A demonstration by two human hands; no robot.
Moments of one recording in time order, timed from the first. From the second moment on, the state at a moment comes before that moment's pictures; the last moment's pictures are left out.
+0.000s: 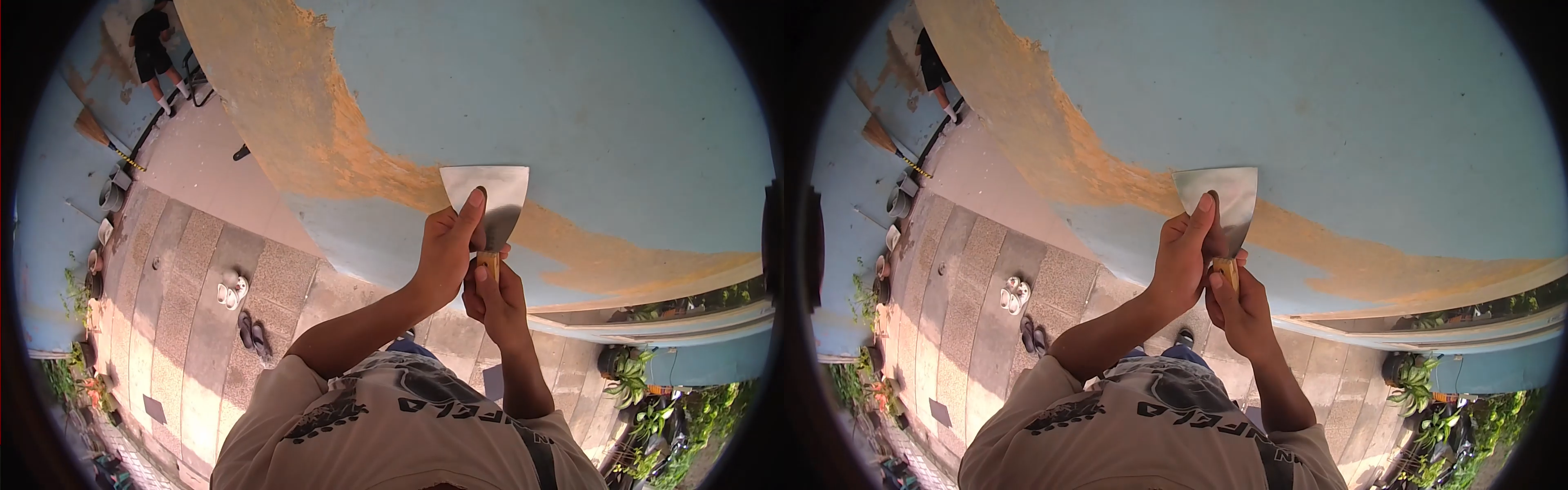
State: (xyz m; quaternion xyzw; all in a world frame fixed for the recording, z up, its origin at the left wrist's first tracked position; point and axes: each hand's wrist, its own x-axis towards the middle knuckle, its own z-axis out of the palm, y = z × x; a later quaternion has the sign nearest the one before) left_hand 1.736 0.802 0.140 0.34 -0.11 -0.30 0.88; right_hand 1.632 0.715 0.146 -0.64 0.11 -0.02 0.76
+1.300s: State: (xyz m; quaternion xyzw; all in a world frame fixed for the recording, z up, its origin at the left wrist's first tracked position) left_hand 1.722 0.764 0.163 0.29 -0.03 -0.22 0.93; right_hand 1.642 0.670 0.160 -0.90 -0.04 -0.14 0.42
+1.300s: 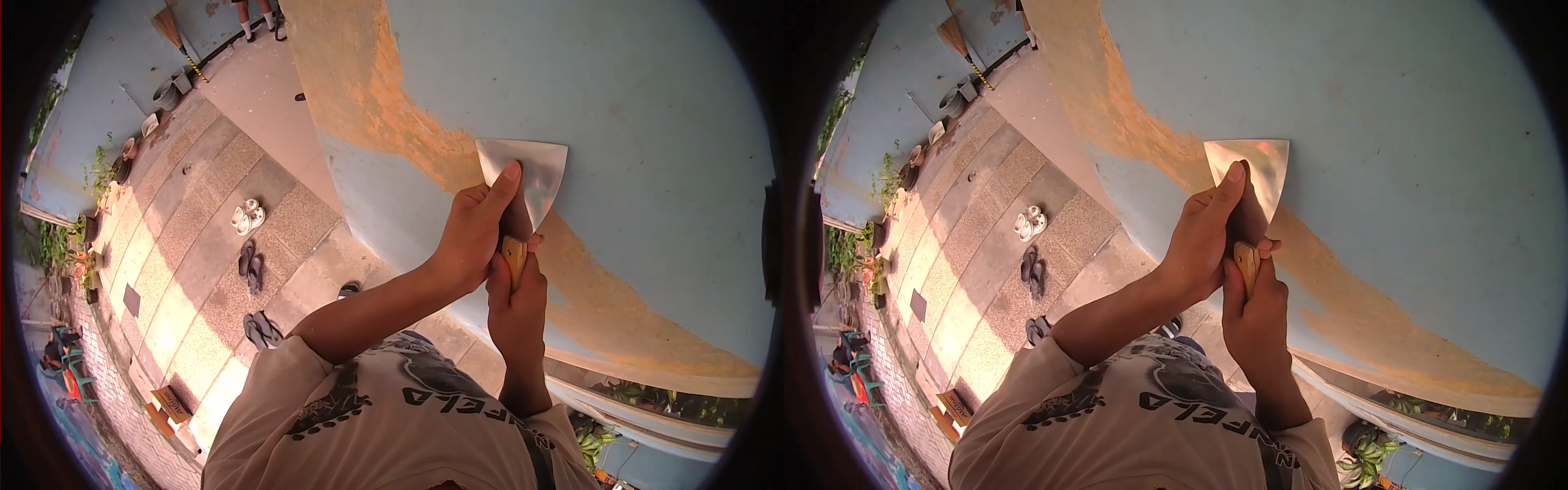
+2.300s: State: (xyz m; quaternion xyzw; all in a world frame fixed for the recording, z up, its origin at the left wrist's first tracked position) left_hand 1.740 0.788 0.119 0.32 -0.10 -0.23 0.91; right_hand 1.644 0.680 0.151 -0.60 0.06 0.10 0.79
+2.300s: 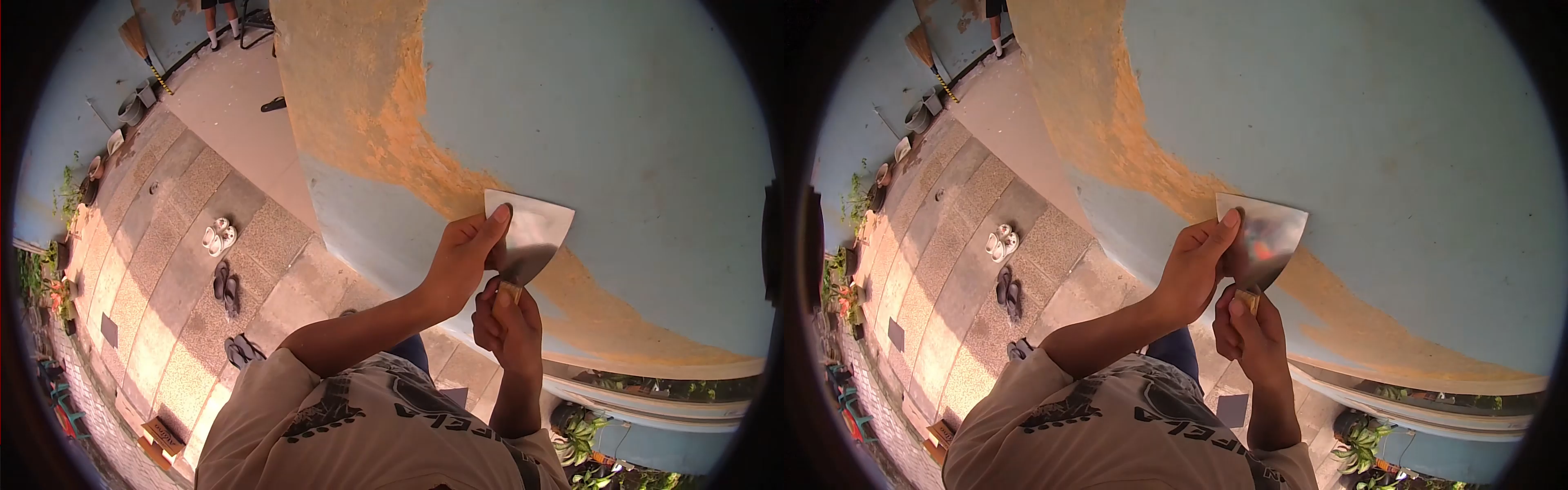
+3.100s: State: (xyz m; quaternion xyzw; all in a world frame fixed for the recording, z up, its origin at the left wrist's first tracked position) left_hand 1.747 0.794 0.155 0.34 0.00 -0.15 0.93; right_hand 1.670 0.687 0.159 -0.82 -0.03 0.01 0.58
